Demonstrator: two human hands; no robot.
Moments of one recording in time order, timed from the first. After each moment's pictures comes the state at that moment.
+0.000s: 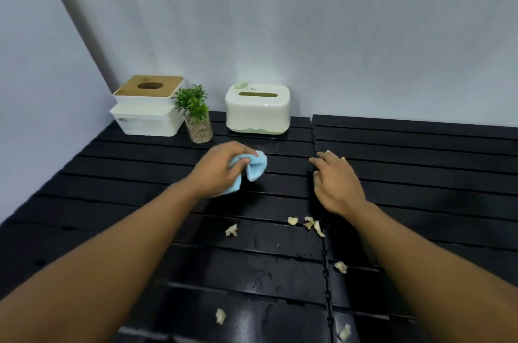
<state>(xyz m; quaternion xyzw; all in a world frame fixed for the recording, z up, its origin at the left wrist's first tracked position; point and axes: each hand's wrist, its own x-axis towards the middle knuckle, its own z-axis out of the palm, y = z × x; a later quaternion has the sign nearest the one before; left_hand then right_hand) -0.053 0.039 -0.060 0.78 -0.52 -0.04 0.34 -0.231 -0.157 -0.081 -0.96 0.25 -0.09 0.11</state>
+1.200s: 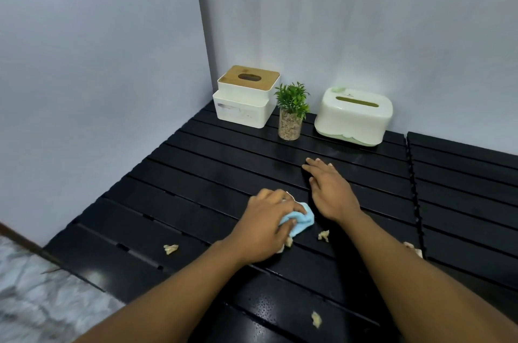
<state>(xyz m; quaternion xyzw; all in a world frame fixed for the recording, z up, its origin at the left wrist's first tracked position) -0.096 0.167 -0.111 0.84 -0.46 -0.02 0.29 -0.109 -0.032 -0.108 -0.97 0.08 -0.08 0.21</state>
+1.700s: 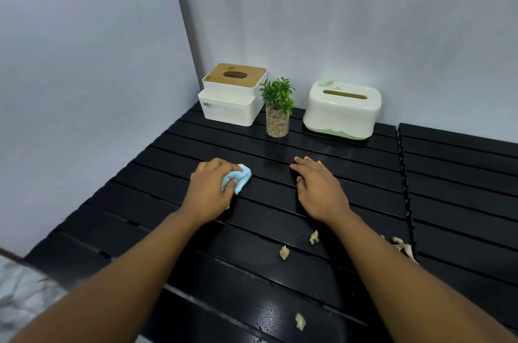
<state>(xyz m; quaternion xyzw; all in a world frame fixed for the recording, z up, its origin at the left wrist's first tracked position) -0.014 0.201 -0.116 0.91 -0.30 0.04 0.26 -0.113 -0.034 -0.112 -0.97 0.07 -0.11 0.20</state>
